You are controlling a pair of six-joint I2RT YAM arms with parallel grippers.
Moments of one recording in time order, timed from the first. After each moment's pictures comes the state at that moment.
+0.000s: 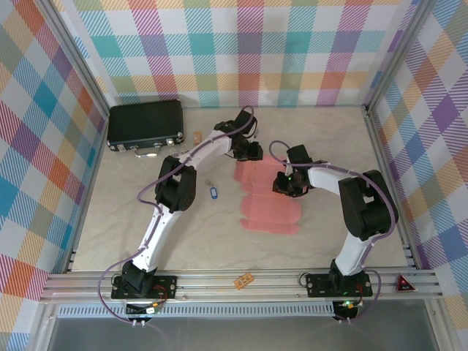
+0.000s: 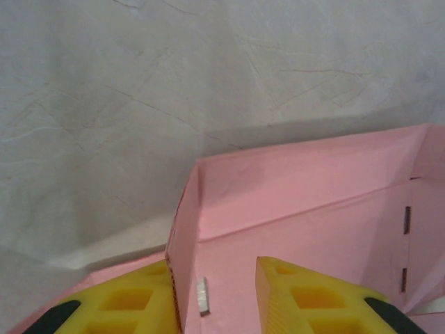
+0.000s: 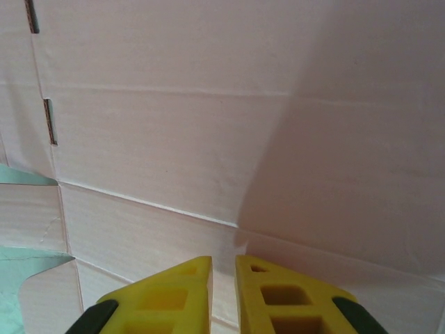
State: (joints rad) left arm -0.58 2.50 2.26 -0.84 0.27 -0.47; right arm 0.35 1.77 0.99 -0.39 -0.31 0.51
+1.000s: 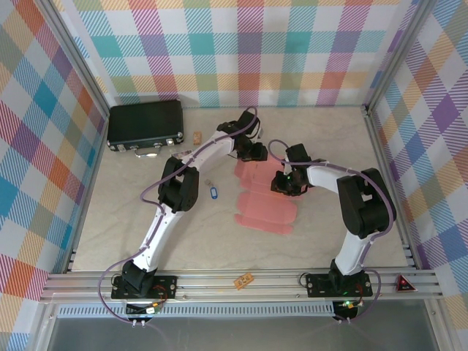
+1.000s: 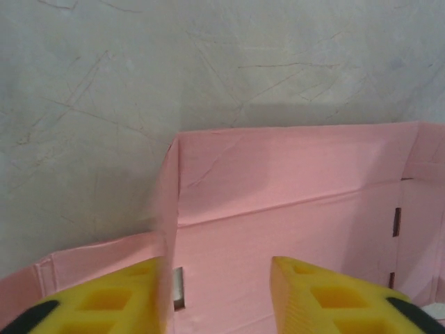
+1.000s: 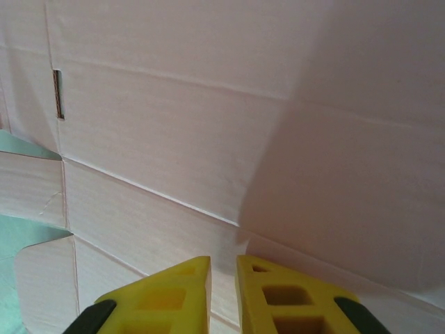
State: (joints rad) left arm -0.59 2.54 2.31 -0.84 0.29 -0.43; right arm 0.35 1.79 1.01 -0.41 -0.34 0.50
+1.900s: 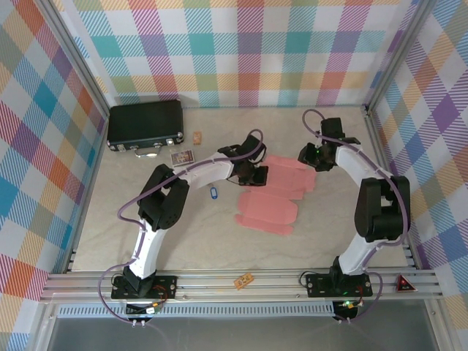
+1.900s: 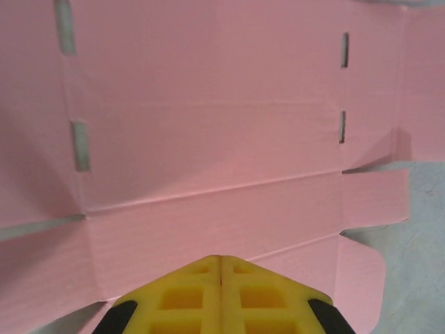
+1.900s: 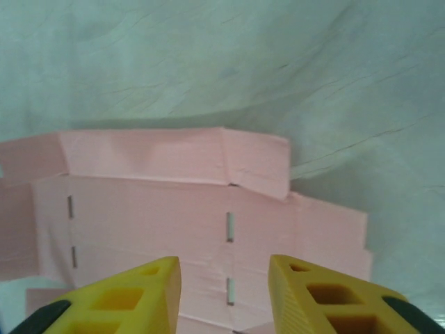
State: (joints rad) left arm -0.74 2.14 1.65 -0.57 0.24 -0.59; right arm 0.09 1.73 1.25 -0.61 -0.21 0.42
